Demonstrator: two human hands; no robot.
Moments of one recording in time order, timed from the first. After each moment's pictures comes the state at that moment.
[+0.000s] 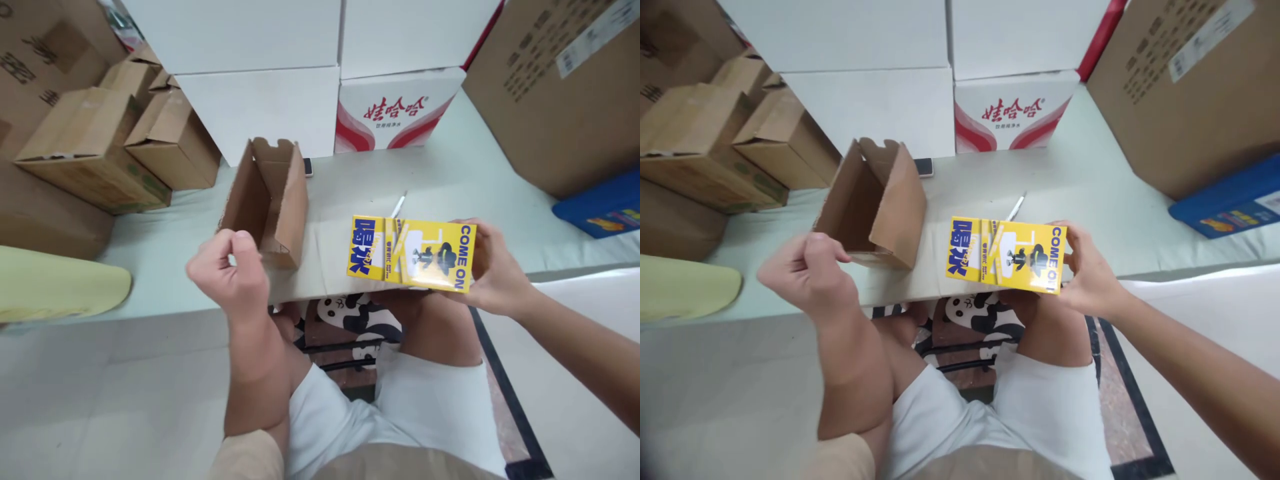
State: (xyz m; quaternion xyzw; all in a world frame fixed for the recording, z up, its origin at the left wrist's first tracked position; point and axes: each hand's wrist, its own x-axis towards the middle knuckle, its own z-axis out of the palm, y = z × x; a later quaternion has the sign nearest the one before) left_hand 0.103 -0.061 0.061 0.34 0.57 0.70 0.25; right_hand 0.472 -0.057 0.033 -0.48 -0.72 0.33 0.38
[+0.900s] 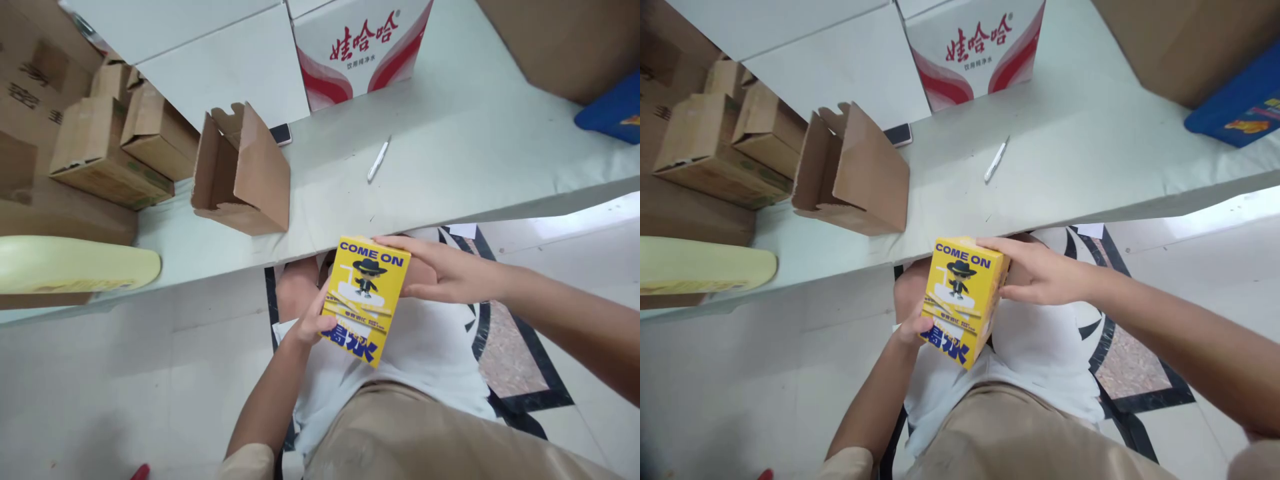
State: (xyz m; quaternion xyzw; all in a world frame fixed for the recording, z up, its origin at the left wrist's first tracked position) left_hand 0.174 -0.200 -0.045 0.32 0.30 0.32 0.84; right_hand 0.471 -0.122 0.029 -0.32 -0.79 0.48 0.20
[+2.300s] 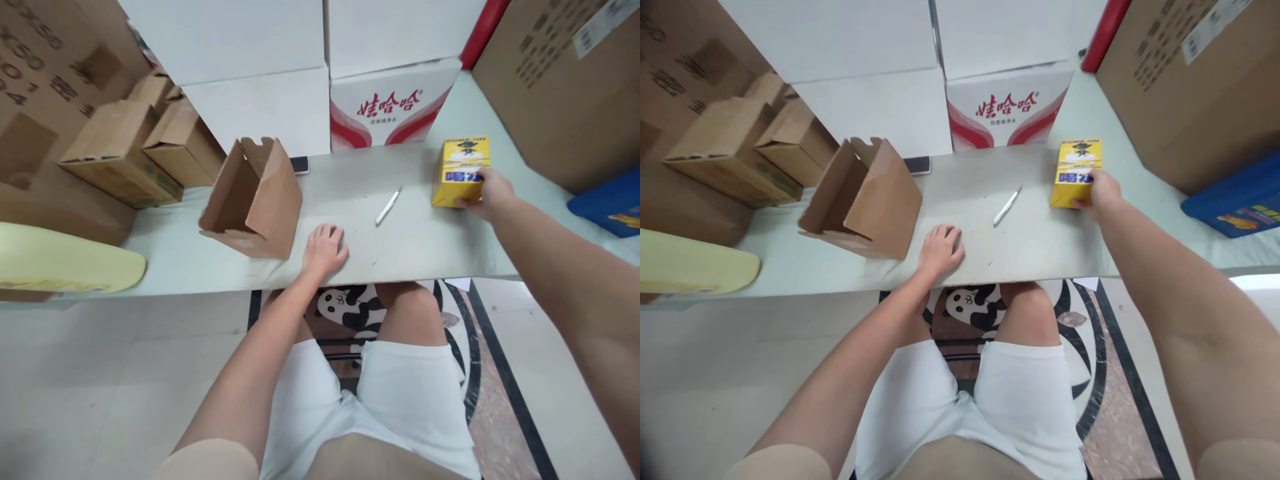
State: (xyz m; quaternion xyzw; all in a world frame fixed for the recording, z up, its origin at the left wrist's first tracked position) left_hand 0.204 0.001 -0.068 0.75 0.63 0.13 0.16; right_hand 0.536 0.107 0.027 -0.77 -0.29 0.35 0.44
